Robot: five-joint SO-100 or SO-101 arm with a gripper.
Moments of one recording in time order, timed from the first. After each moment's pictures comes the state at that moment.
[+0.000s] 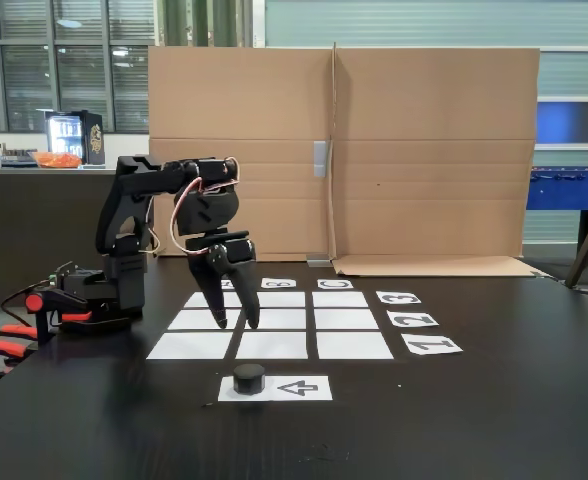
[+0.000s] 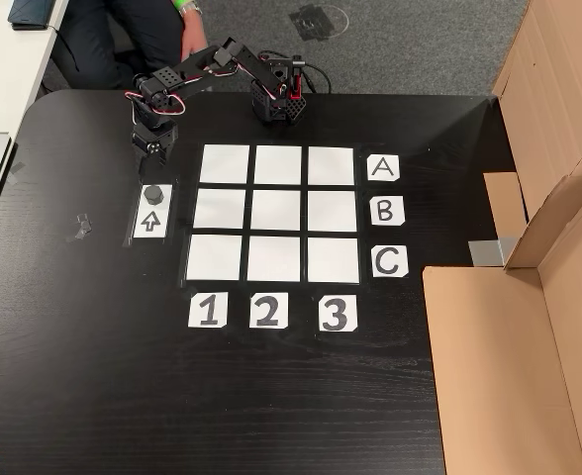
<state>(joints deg) 43.0 57.3 51.2 86.3 -11.3</state>
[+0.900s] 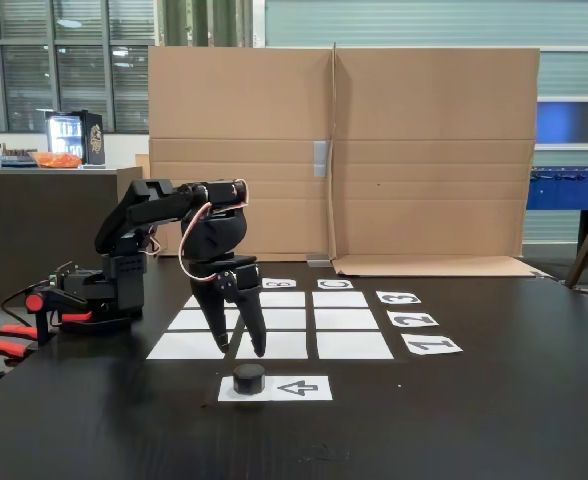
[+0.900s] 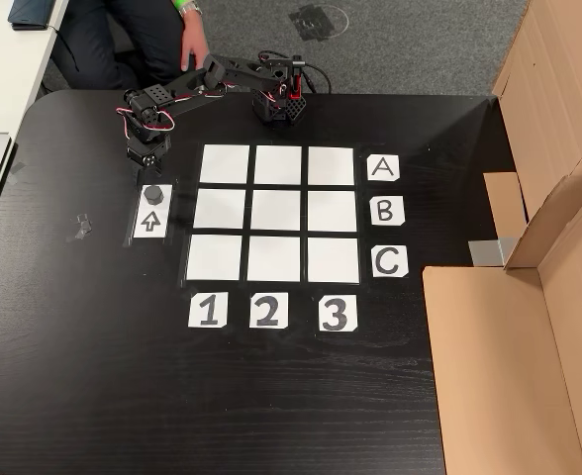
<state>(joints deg) 43.5 37.7 26.4 95.7 -17.5</state>
